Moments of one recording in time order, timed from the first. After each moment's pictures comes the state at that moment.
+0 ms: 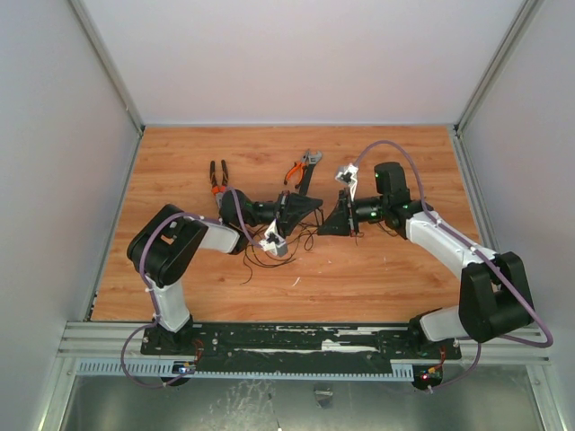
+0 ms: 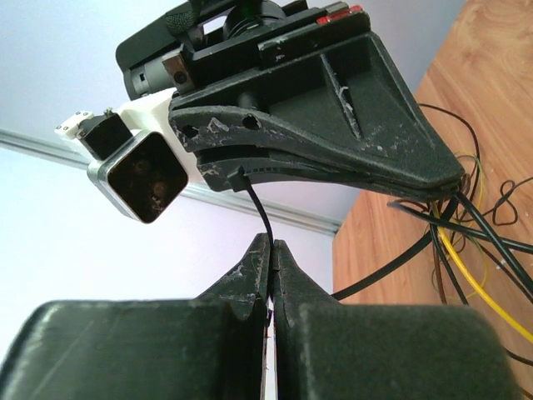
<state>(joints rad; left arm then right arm) -0.57 1.82 0.73 1.45 1.08 1.07 0.35 1.39 0.87 -0.12 -1.17 -0.06</state>
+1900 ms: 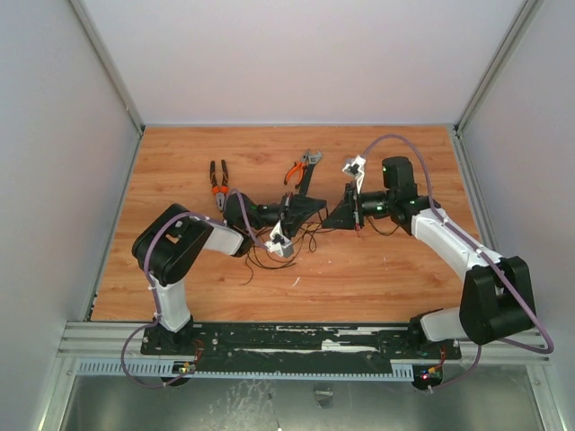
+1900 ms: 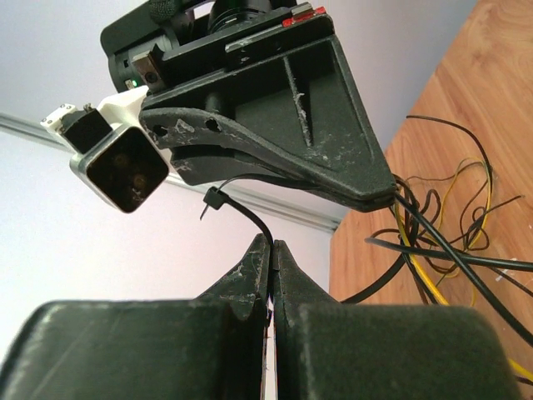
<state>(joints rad) -0.61 1.85 0.73 1.48 1.02 1.05 0.30 1.37 0.91 -0.16 -1.18 -0.01</state>
